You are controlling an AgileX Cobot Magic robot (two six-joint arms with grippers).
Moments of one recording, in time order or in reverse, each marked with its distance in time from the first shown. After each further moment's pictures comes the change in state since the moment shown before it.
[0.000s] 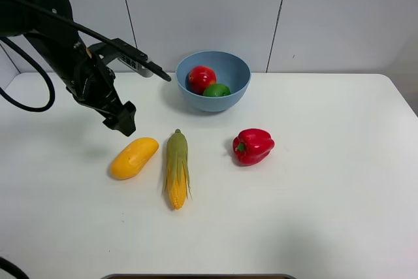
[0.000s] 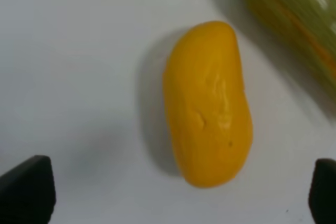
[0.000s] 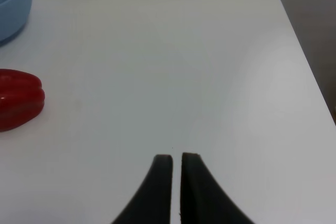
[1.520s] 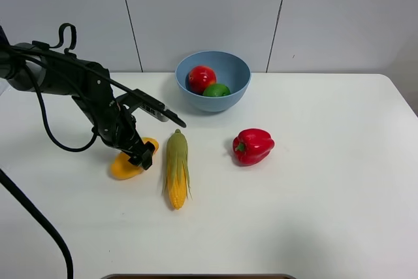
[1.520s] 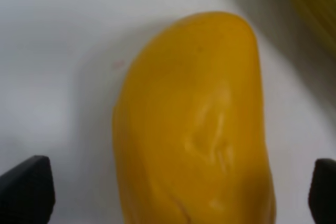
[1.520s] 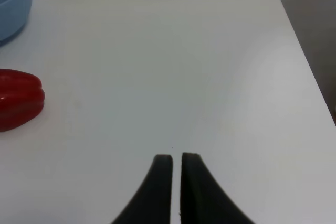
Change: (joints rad) left arm -0.034 0.213 0.170 -0.025 -0.328 -0.051; right arm 0.000 0.000 0.000 0.000 0.000 0.000
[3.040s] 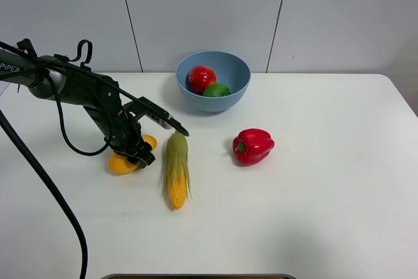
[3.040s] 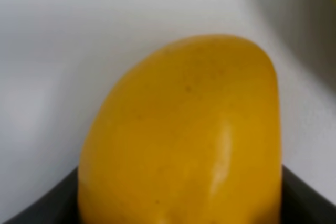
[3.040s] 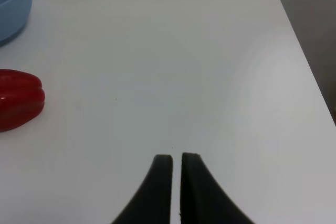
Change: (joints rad) left arm -0.001 0.104 -0.010 0.021 -0.082 -0.001; right arm 0.000 0.000 0.000 0.000 0.000 0.000
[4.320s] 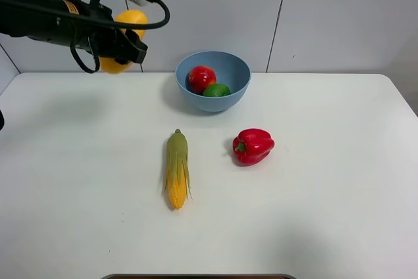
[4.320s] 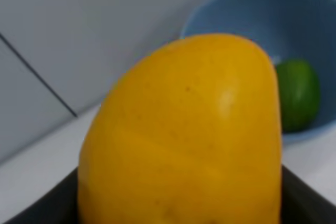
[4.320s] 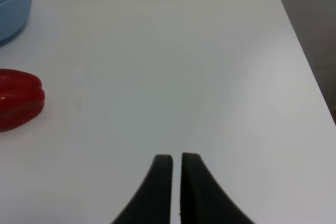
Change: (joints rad) left arm -0.006 -0.501 -0.088 0.014 -0.237 -0.055; right arm 0.000 0.000 0.000 0.000 0.000 0.000
